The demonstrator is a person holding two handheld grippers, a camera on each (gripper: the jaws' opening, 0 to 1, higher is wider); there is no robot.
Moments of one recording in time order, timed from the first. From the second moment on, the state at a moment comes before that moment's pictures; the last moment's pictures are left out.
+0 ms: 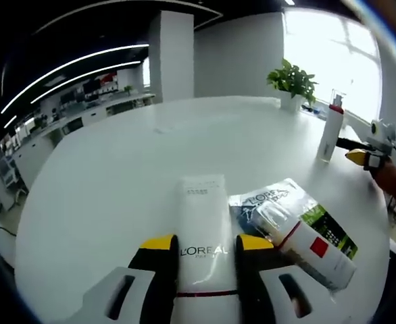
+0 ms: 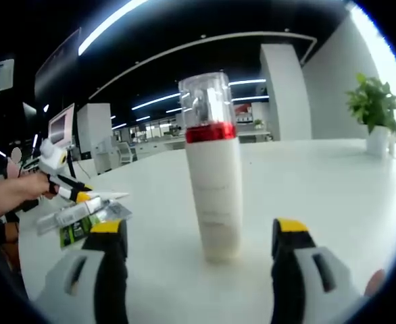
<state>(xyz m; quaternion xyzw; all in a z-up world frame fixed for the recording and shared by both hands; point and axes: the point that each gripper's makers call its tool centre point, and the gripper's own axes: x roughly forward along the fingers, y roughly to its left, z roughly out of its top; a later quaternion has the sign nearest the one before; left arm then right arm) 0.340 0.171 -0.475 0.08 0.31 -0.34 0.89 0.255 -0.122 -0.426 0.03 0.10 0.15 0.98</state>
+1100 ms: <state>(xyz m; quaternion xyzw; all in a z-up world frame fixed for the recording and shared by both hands) 0.329 0.169 -0.448 -0.06 0.27 -0.37 0.89 0.240 -0.112 -0.429 0.02 0.12 0.16 0.98</state>
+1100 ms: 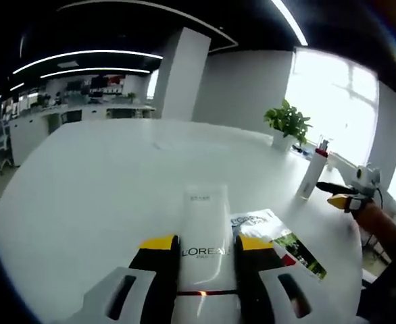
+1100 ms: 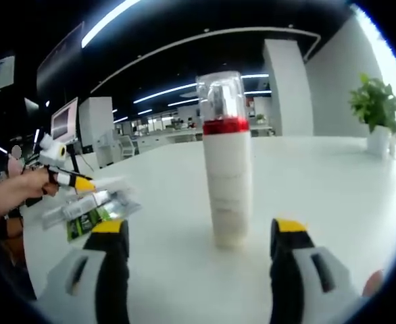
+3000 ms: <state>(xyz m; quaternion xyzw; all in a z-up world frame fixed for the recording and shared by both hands) 0.311 0.178 -0.456 -0.08 0.27 -0.39 0.88 0.196 -0.056 -0.425 -0.03 0.13 0.24 0.96</state>
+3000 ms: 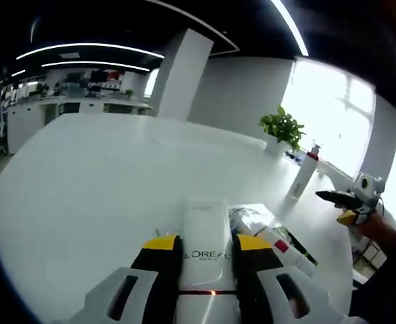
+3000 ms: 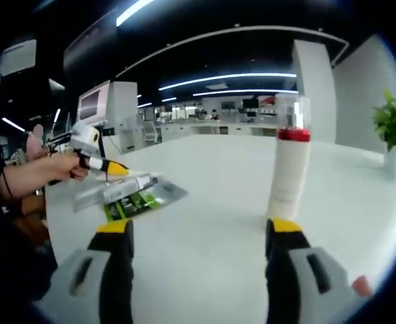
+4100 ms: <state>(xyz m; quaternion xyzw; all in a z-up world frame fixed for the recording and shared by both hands) 0.329 0.172 -0.444 -0.01 0.28 -0.41 0.87 0.196 -0.058 -0.428 -0.02 0.13 0.23 0.96</state>
